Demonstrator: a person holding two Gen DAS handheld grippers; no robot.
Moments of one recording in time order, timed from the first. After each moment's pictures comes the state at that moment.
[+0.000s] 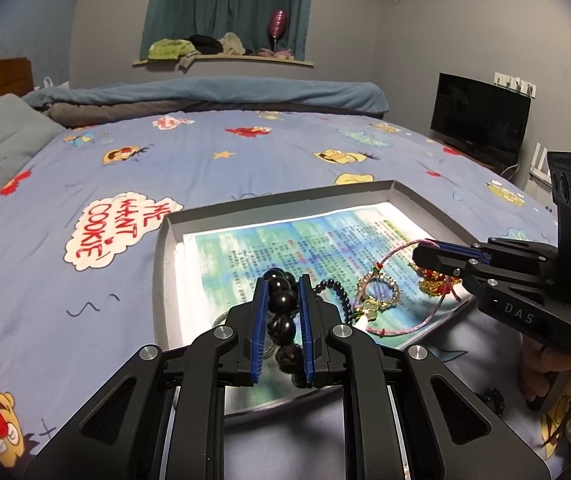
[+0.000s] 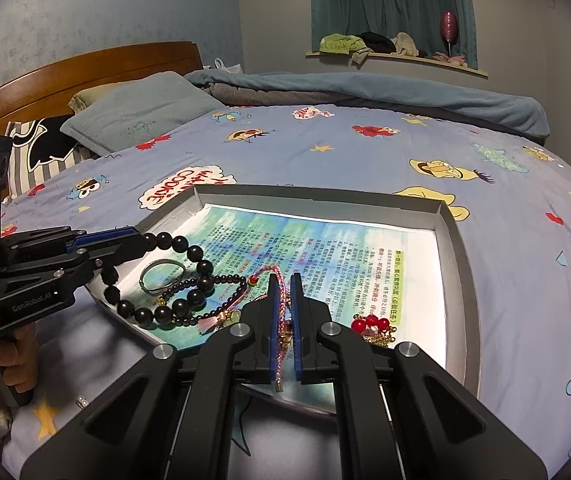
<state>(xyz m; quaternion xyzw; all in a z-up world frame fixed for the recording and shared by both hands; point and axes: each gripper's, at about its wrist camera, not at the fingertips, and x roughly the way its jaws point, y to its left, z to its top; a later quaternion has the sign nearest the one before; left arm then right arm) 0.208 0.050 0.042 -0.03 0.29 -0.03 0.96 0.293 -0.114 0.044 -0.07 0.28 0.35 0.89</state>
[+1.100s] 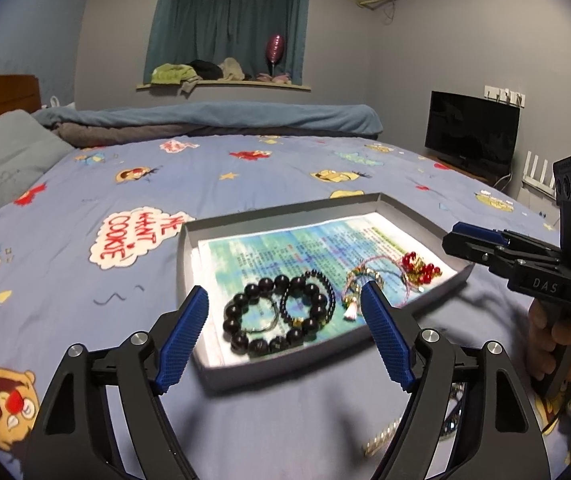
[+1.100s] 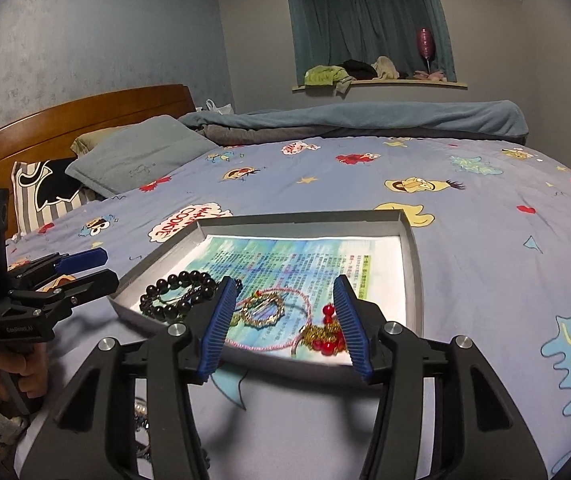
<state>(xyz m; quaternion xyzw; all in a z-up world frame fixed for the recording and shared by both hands) 0.157 0.050 0.048 -0.03 0.24 -0.03 0.97 0.263 -0.165 0.055 -0.01 0.23 0.35 0.91</state>
